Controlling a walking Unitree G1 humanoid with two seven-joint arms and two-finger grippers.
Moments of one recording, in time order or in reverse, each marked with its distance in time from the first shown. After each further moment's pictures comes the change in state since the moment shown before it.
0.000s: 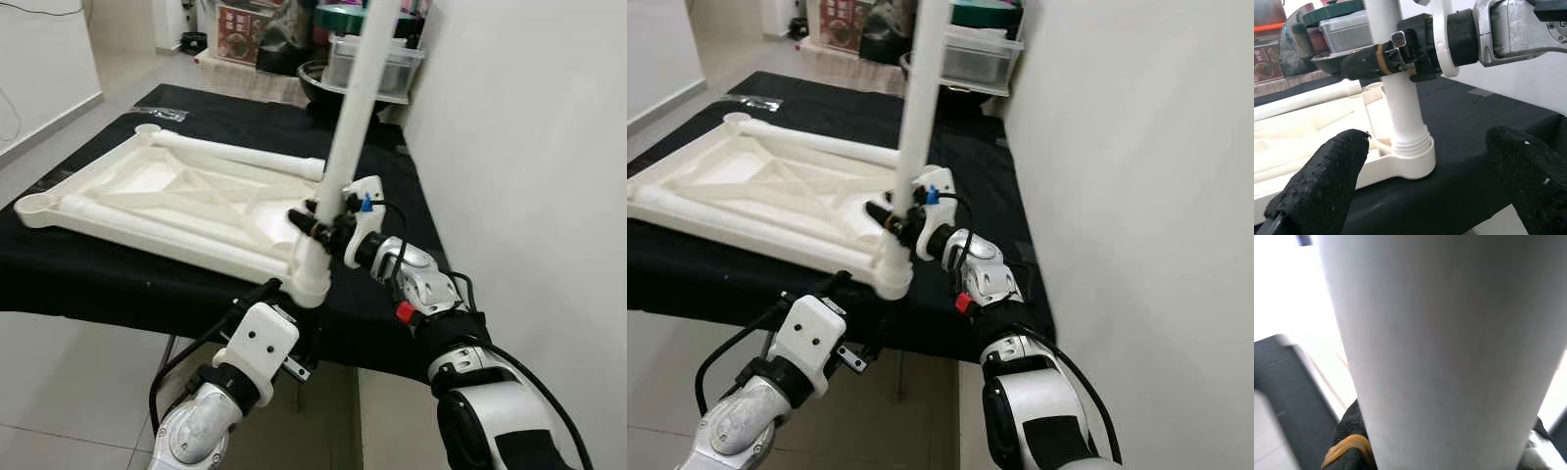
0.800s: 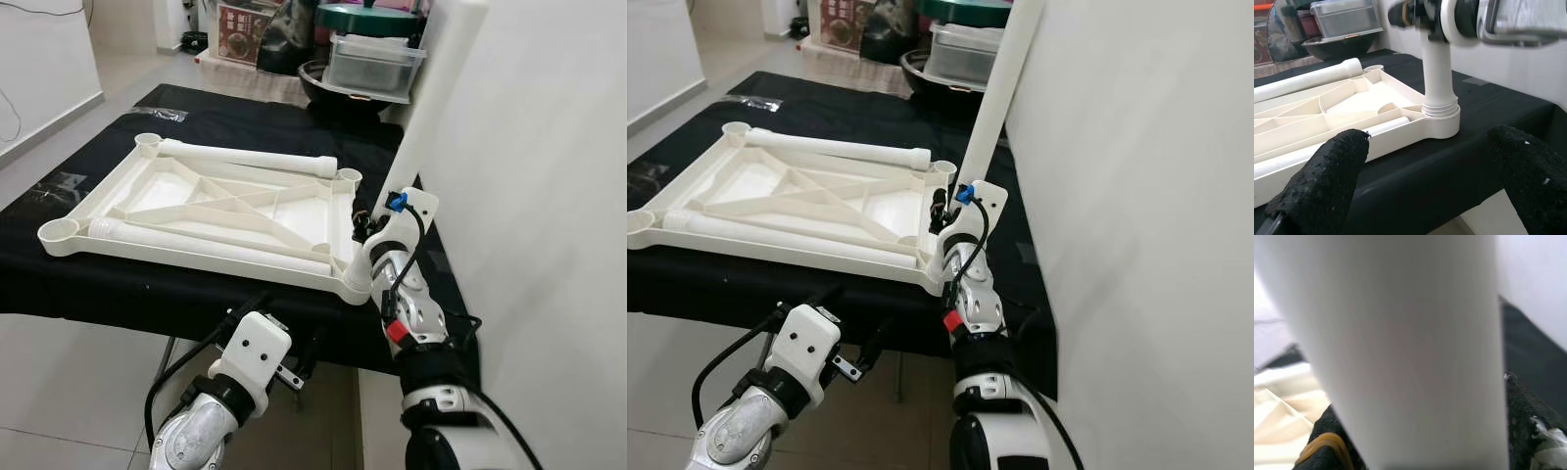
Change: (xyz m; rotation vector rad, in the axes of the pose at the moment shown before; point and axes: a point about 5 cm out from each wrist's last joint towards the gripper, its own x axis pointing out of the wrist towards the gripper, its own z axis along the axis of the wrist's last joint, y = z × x) left arm -0.007 -0.003 -0.012 -0.037 0.044 0.002; right arm -0.015 -0.011 0.011 0.182 -0.218 -0.491
